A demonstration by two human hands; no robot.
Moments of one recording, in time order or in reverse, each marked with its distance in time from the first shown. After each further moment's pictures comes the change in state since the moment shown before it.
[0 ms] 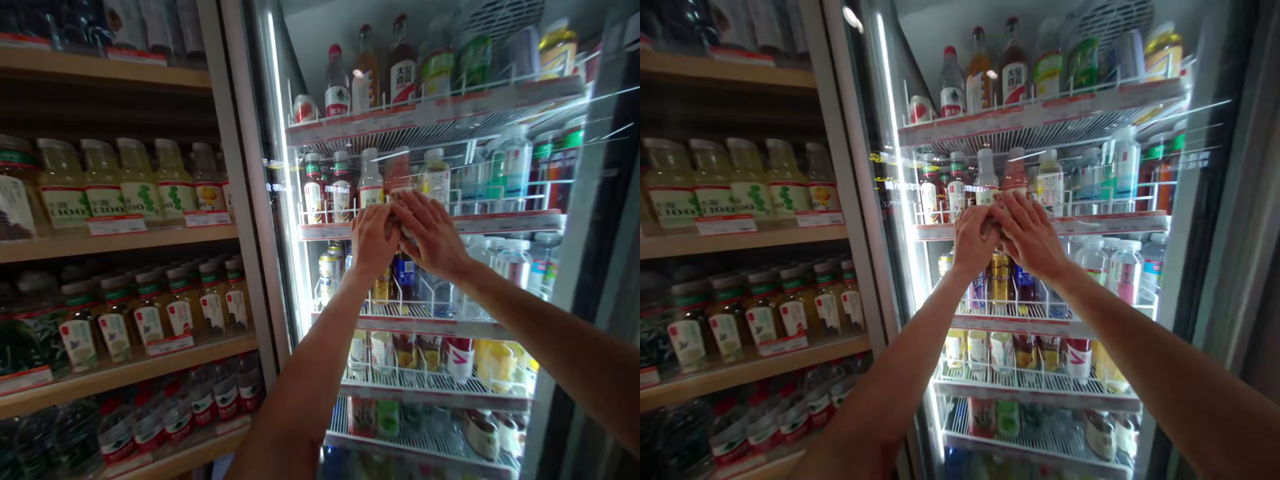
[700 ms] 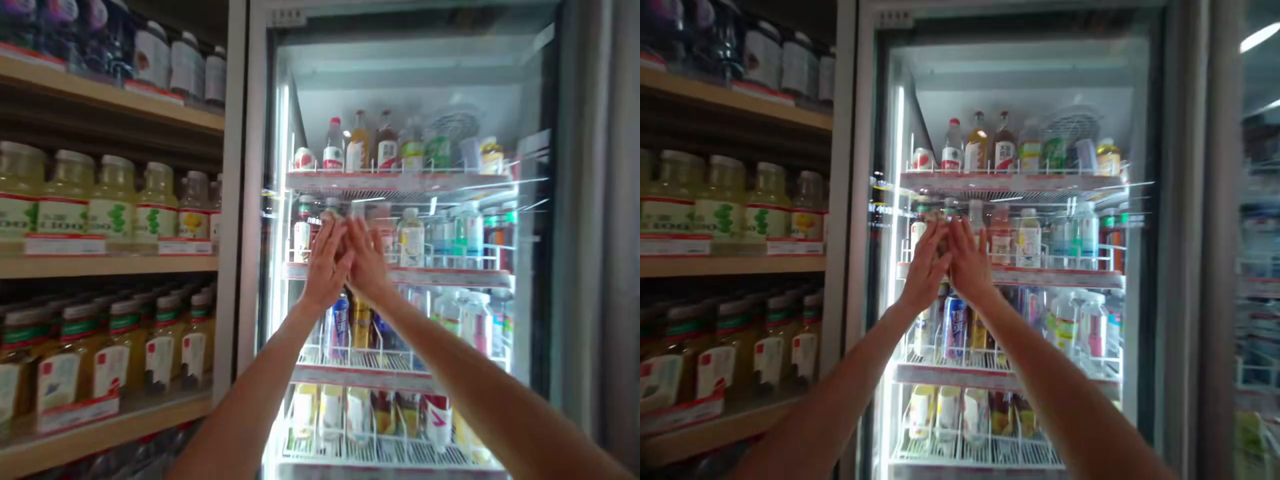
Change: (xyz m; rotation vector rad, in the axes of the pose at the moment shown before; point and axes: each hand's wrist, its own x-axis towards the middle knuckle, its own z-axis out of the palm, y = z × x) left_hand 0.018 -0.025 -0.063 0.009 0.055 0.160; right_hand 0.075 -0.047 0.047 -0.160 0.226 0.027
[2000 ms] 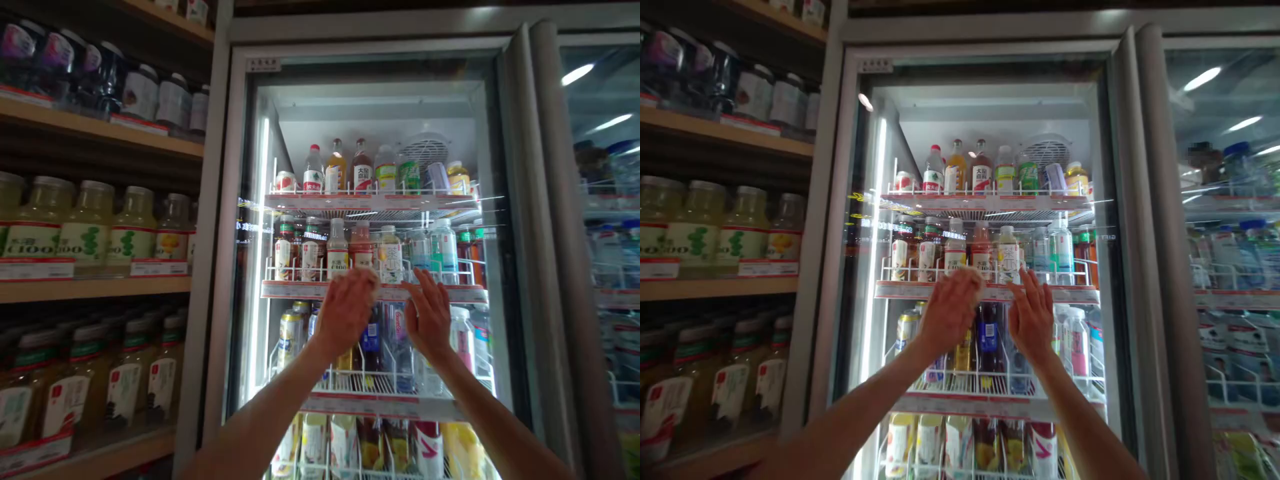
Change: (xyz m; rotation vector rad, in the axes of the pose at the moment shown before) left_hand -0.035 0.010 0.063 0.685 -0.114 0.486; right_hand -0.105 0.102 -0.046 -0.064 0.215 0.124
